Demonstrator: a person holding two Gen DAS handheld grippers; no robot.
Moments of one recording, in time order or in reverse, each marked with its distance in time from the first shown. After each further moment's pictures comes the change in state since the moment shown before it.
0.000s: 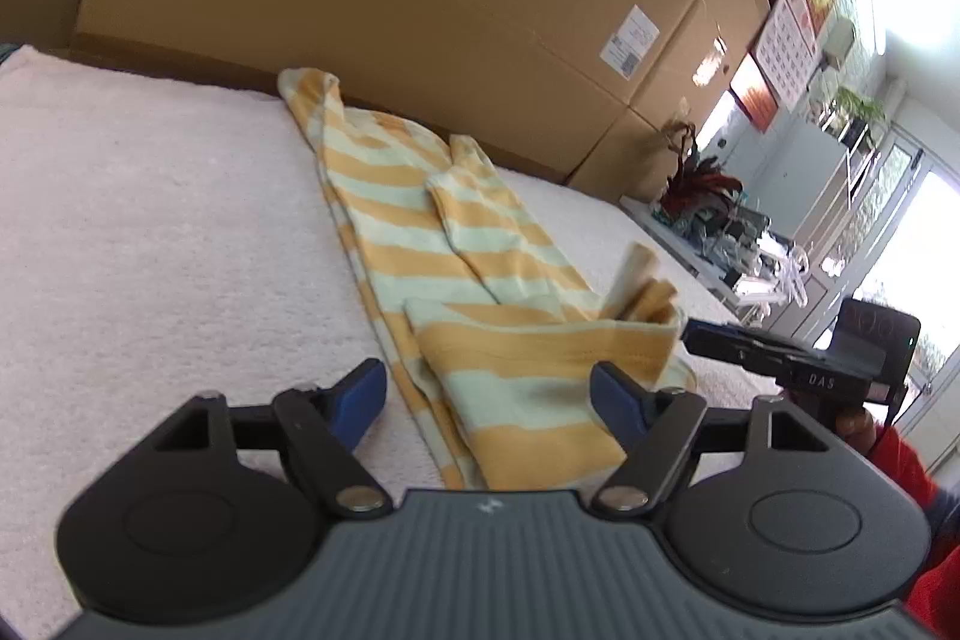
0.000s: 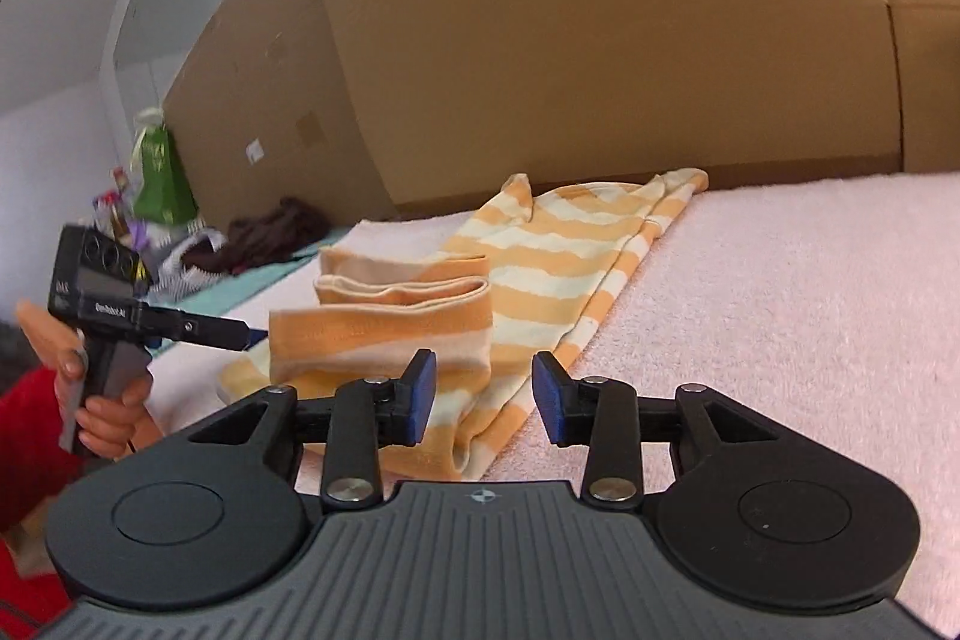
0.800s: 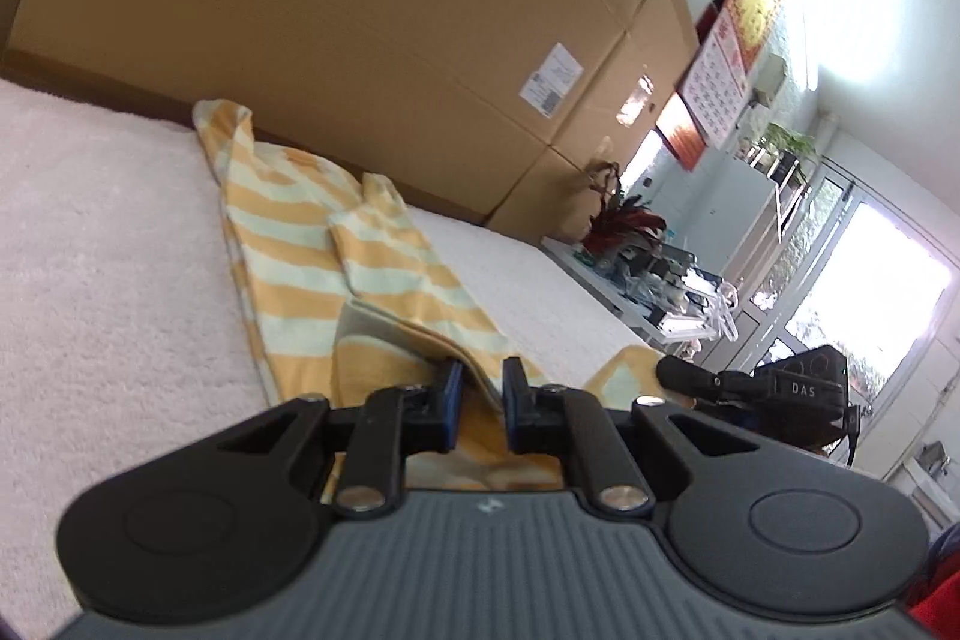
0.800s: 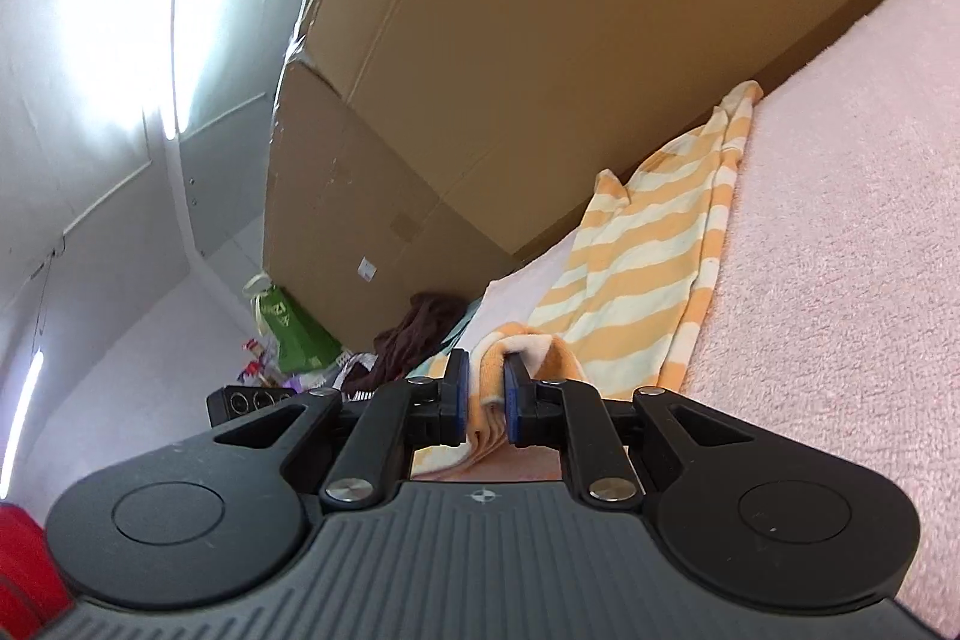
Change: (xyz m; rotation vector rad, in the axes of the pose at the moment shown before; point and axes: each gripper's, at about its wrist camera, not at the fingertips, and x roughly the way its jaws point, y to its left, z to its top) left arm 0.014 -0.011 0.007 -0.046 -0.117 -0.134; right arm -0.009 -0.017 -0.022 0.504 -0.128 0.280
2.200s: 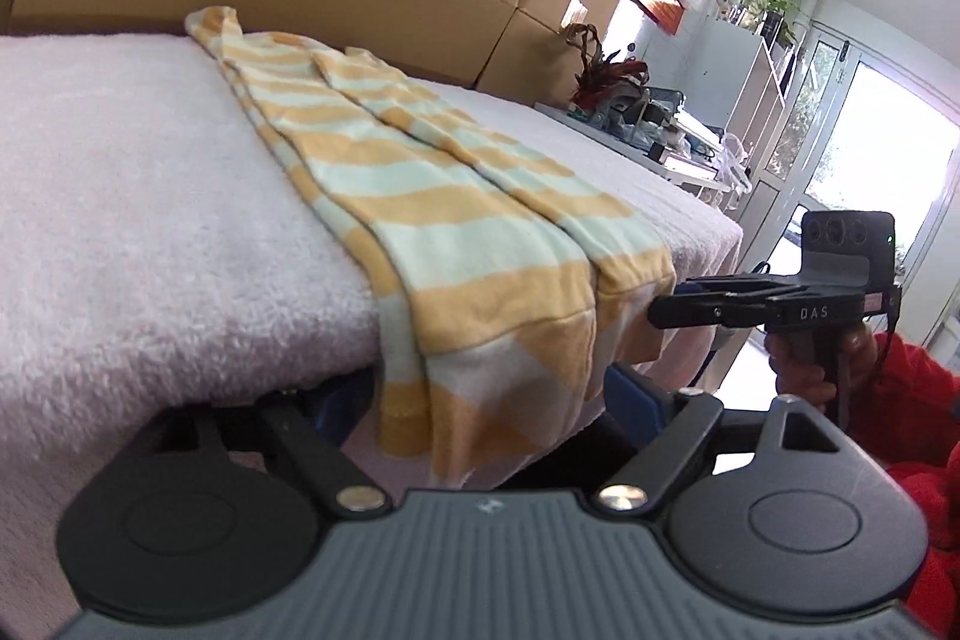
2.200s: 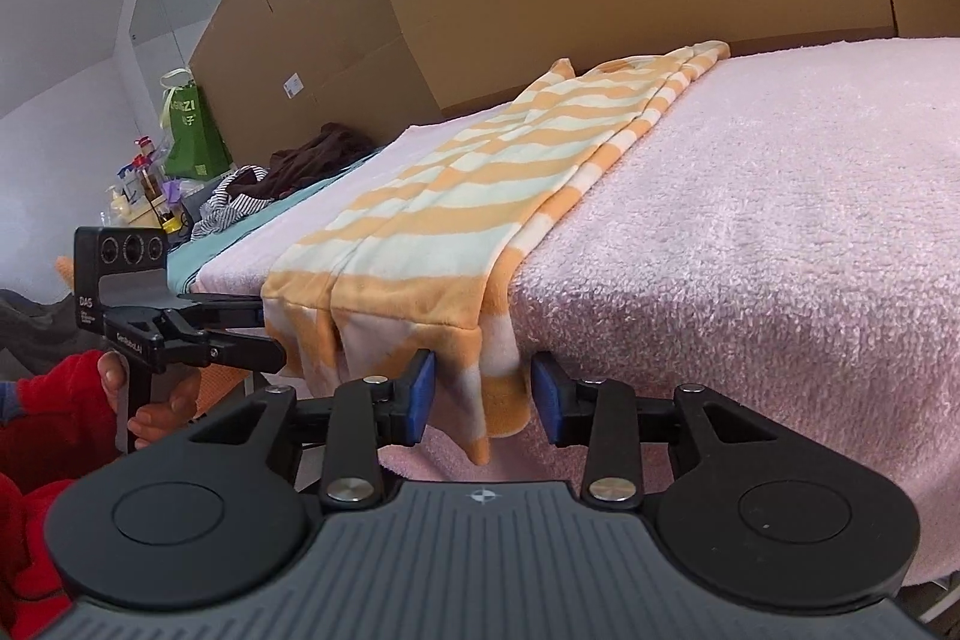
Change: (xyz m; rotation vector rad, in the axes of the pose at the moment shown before) left arm -0.037 -0.029 -0.114 0.203 0.165 0.029; right arm -0.023 0.022 -0.095 -0.414 0.187 -0.265
